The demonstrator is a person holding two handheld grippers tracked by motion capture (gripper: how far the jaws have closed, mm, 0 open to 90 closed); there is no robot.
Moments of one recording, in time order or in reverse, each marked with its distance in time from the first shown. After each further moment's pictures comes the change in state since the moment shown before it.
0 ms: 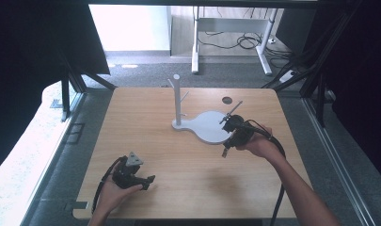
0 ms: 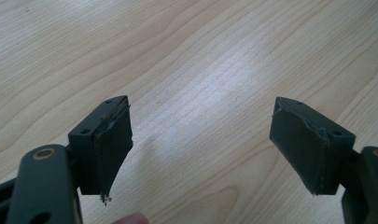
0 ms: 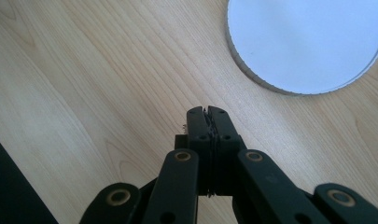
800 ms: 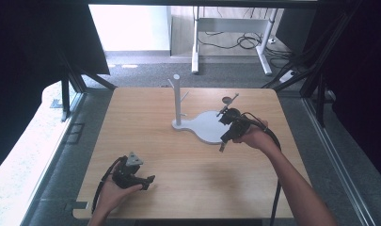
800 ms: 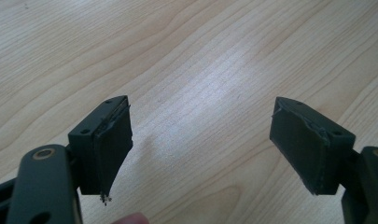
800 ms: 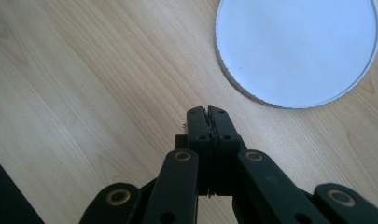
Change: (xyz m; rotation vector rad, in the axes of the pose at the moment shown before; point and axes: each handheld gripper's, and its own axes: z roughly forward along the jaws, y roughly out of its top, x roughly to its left) left arm 0.000 -0.001 0.001 0.002 -0.001 -0.012; right arm -0.014 0.020 0.005 0.011 0.004 0.026
